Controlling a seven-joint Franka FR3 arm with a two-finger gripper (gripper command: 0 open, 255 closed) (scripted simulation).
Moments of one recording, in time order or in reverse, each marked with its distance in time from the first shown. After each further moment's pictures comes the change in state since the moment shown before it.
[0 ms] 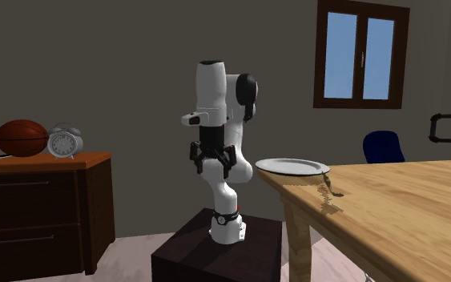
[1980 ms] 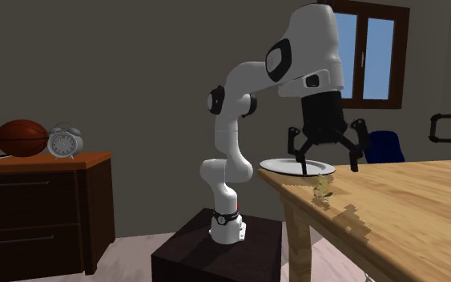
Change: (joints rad) arm 0.157 0.585 0.338 0.659 0.055 0.169 0.399
